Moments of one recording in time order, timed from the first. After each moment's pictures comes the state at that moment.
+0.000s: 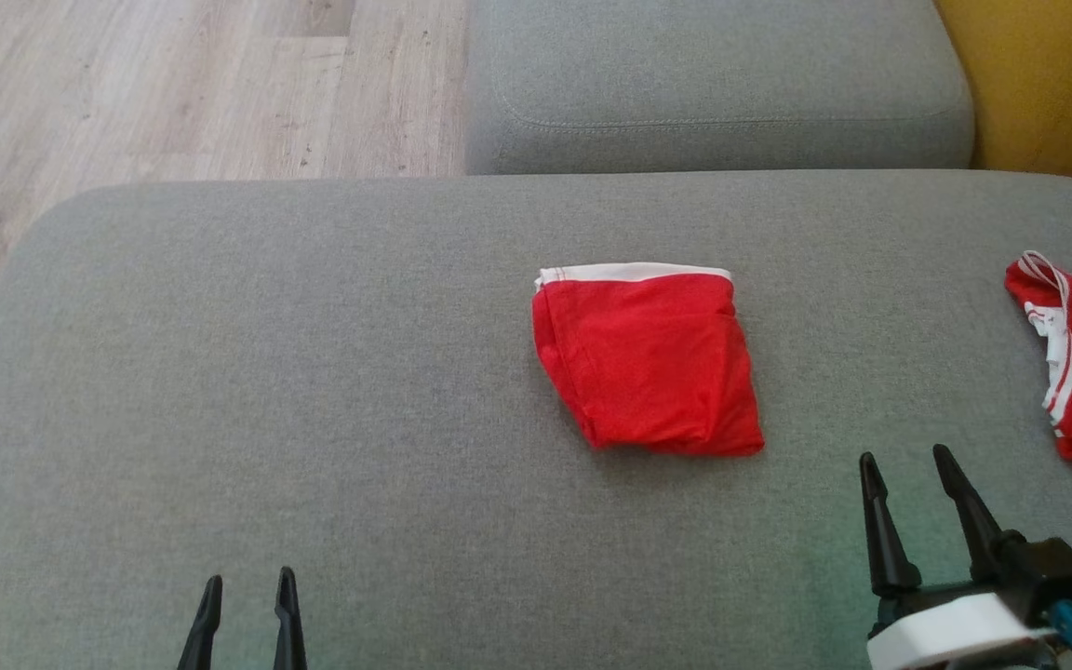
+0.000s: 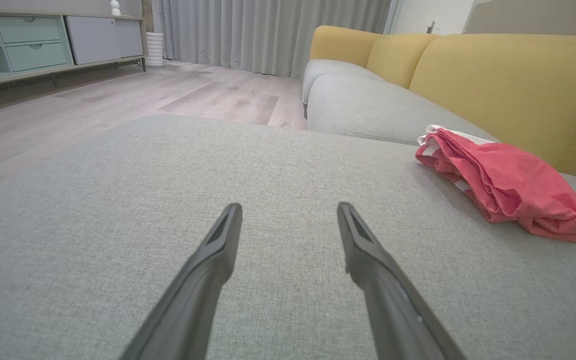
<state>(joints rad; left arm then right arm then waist) 0.26 0.05 -0.06 0.17 -0.21 -0.05 -0.26 0.12 -0.09 0.02 0.21 0.10 0.12 -0.25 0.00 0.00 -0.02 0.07</state>
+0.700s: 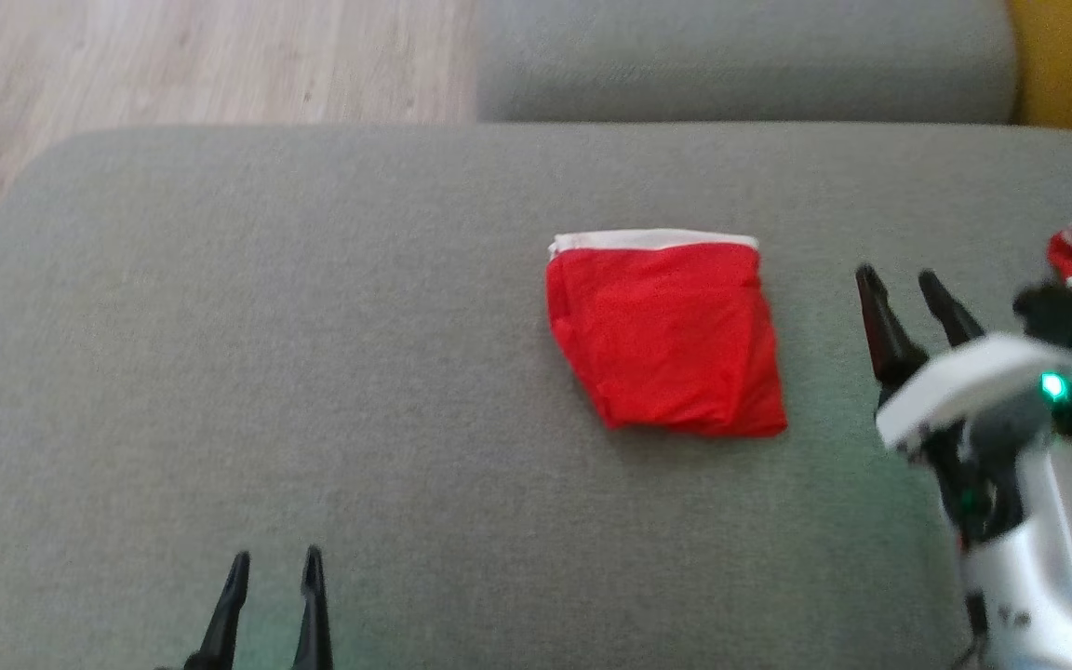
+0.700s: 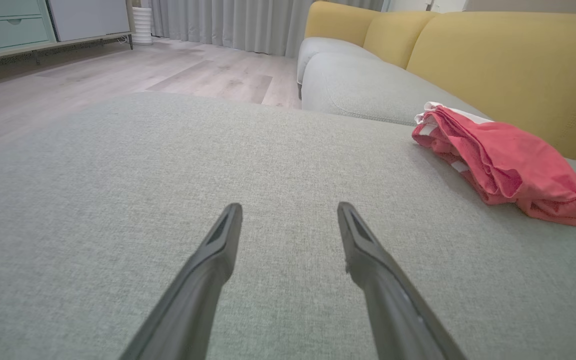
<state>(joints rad) 0.23 0.05 -0.10 0.17 -0.21 -0.06 -0.26 -0.28 -0.10 0.00 0.29 0.41 0.12 0.22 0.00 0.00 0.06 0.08</state>
